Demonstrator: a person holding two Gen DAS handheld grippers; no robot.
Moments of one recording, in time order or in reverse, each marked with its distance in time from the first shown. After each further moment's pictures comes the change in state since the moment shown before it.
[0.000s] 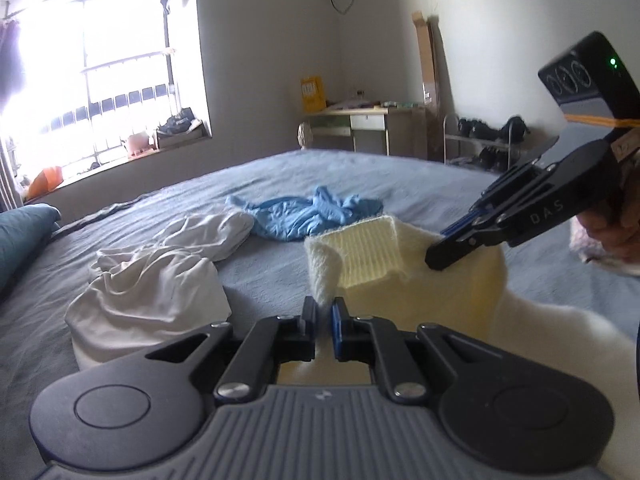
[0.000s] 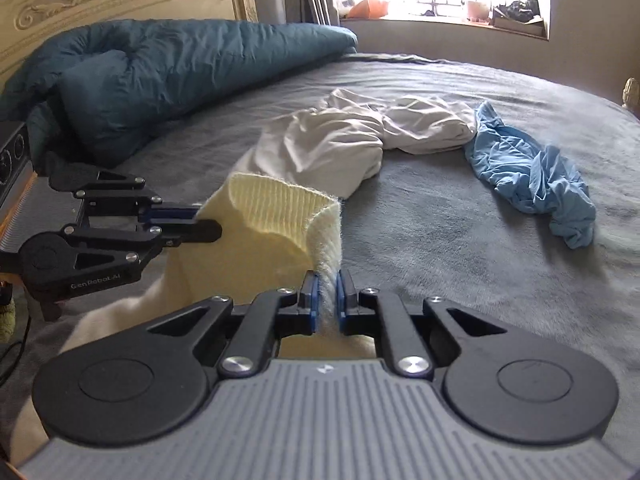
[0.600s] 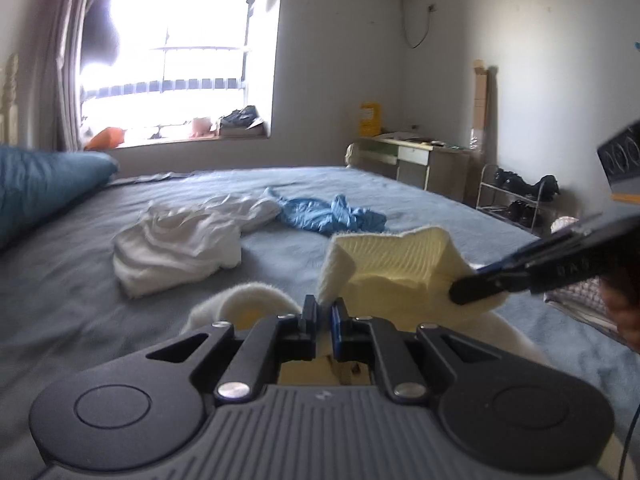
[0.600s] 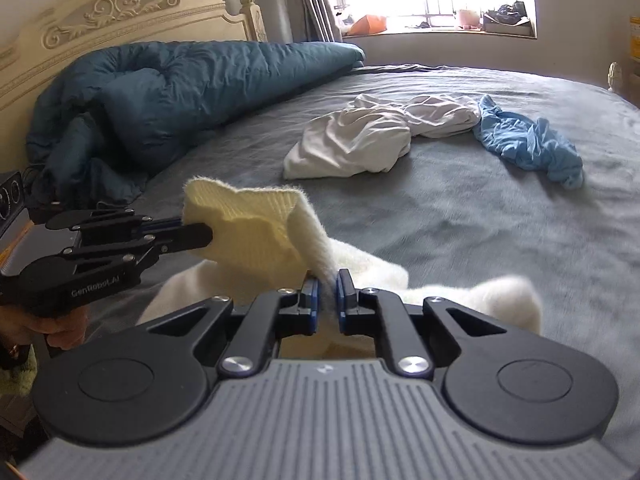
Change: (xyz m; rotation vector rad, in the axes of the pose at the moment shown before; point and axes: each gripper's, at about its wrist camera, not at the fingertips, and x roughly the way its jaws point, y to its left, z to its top) left arm -0.125 -0.077 -0.045 -0.247 -0.036 0.128; right arm -0.087 0.071 -0.086 0.061 -0.063 0.024
